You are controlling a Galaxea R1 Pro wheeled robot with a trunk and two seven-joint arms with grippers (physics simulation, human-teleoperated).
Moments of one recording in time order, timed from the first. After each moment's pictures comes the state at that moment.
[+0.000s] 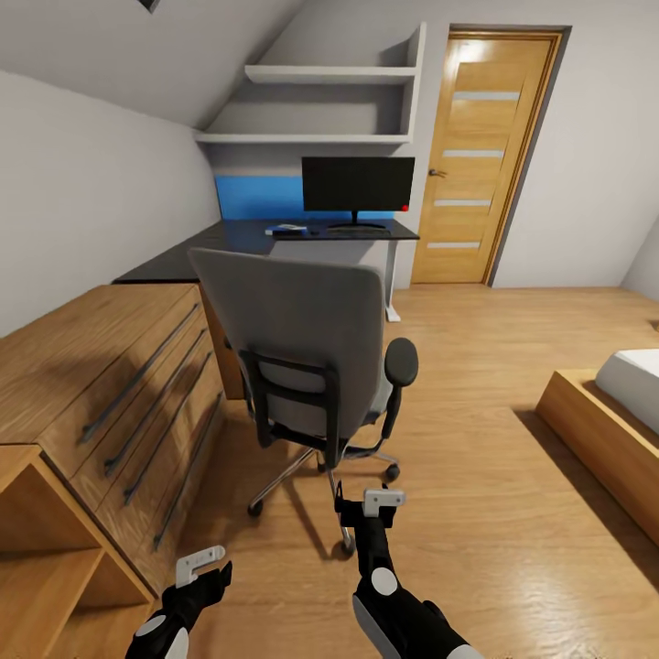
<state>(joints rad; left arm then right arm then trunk) -0.25 0.00 0.05 -0.79 0.25 0.10 0.08 -0.49 0.17 0.58 -0.61 -0.27 -0.39 -0.46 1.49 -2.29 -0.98</state>
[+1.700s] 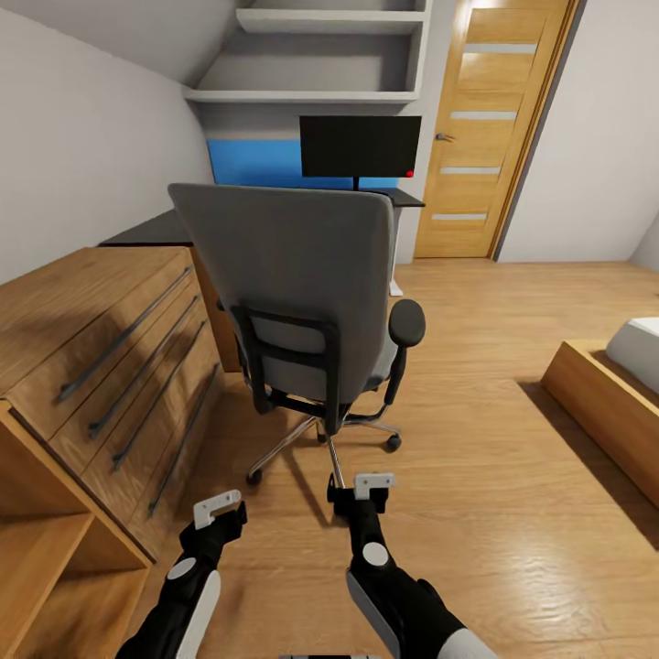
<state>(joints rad) -0.28 -0.11 0.05 -1.08 0.17 0.18 0.25 -0.51 0.17 0.59 -0.73 -0.26 -0.17 -0.47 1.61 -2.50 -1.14</state>
